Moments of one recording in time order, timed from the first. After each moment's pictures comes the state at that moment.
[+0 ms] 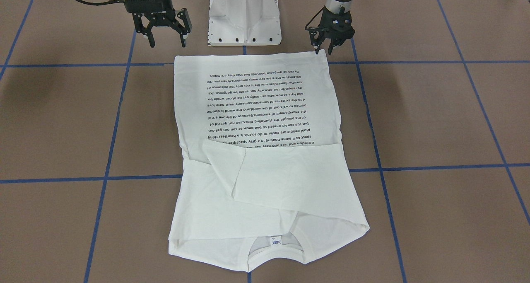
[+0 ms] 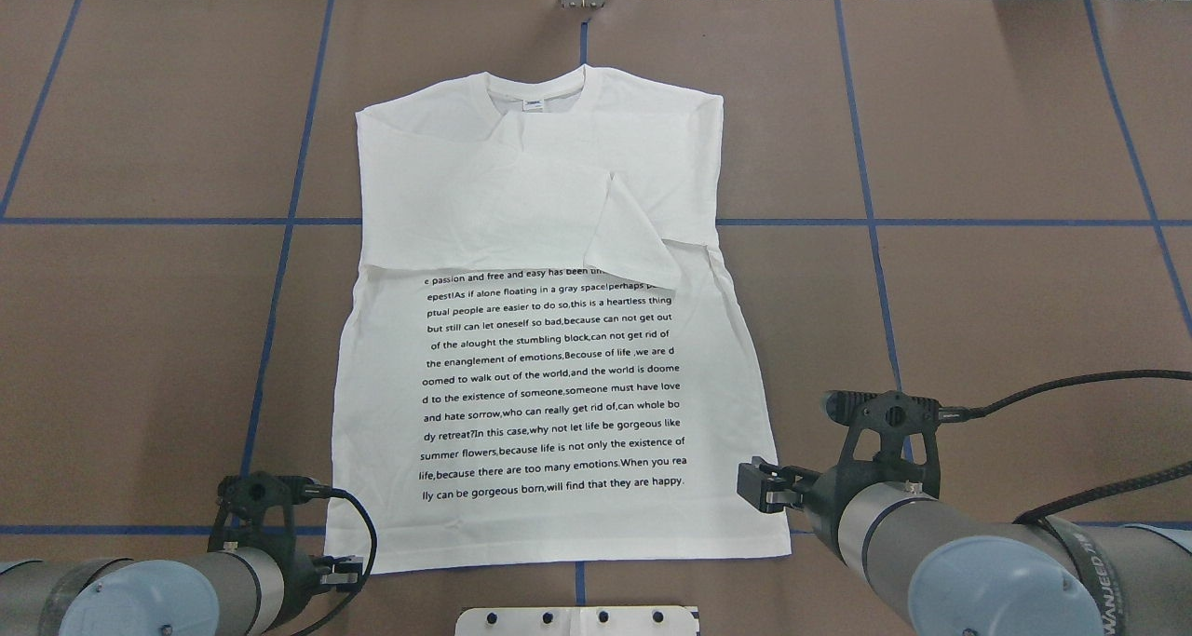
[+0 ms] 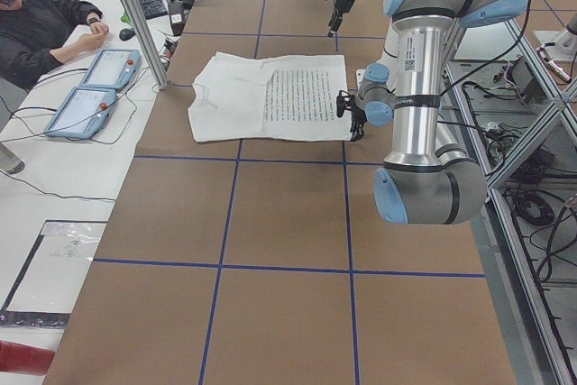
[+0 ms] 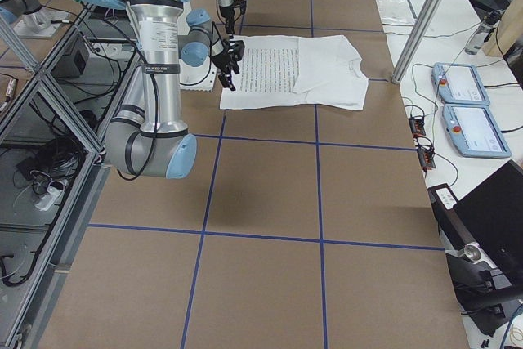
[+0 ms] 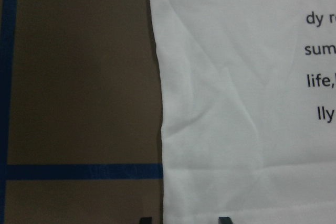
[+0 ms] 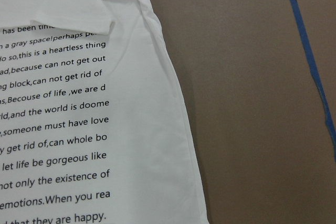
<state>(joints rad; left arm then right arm) -0.04 -1.56 -2.12 -1.87 -1.49 -1.53 0.09 -1.47 2.35 -1.62 1.27 1.59</state>
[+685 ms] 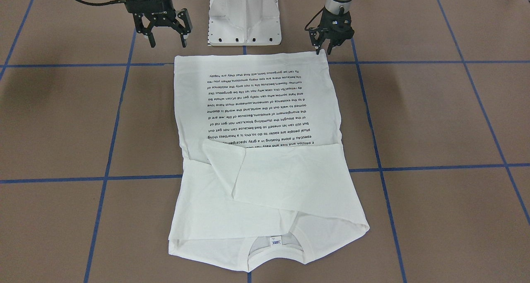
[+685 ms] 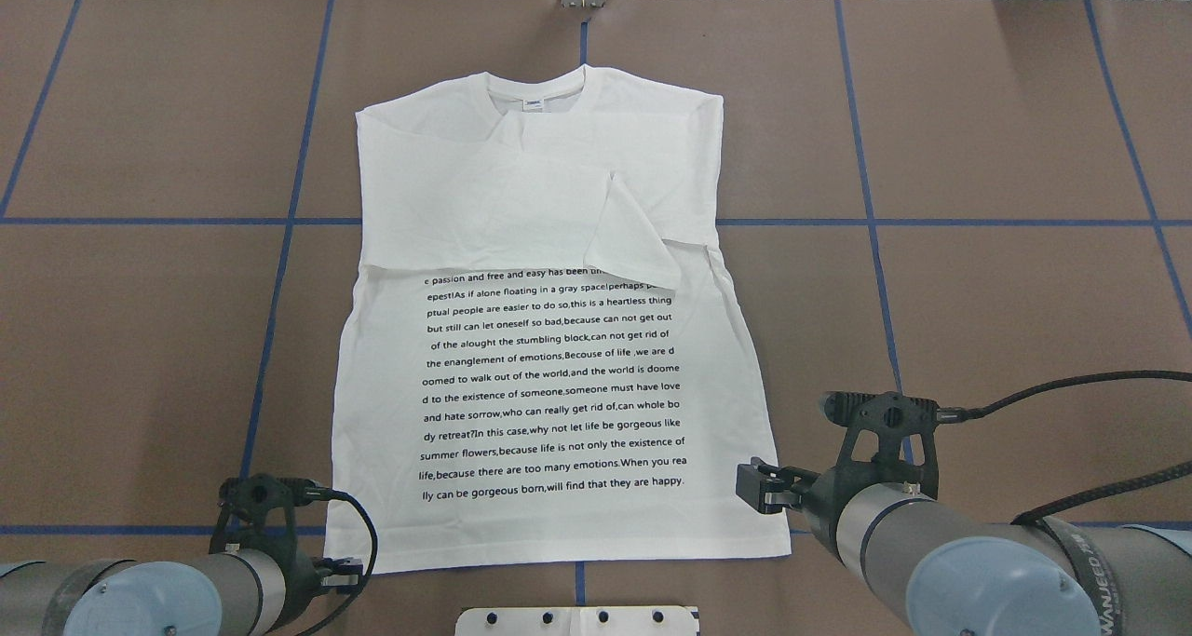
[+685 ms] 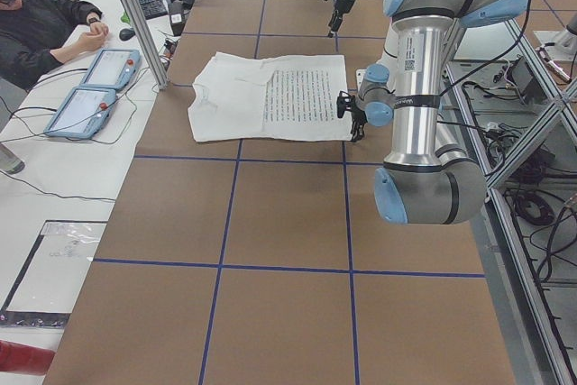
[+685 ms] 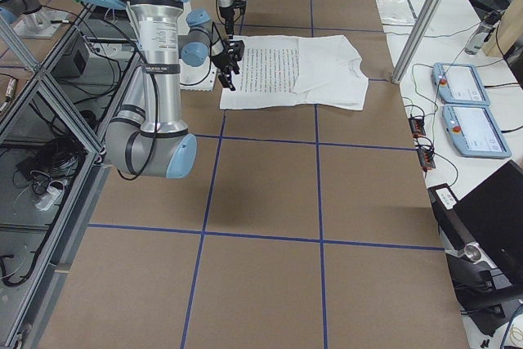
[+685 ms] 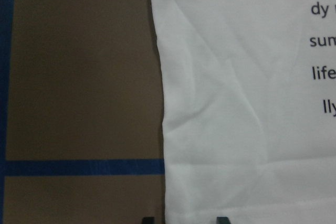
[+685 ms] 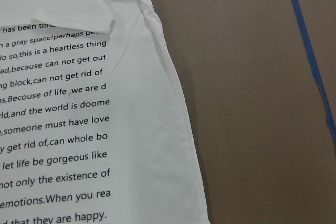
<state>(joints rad) -0.04 -1.56 -2.11 -1.87 -1.49 -1.53 0.09 -1.47 2.35 -1.62 1.27 1.59</state>
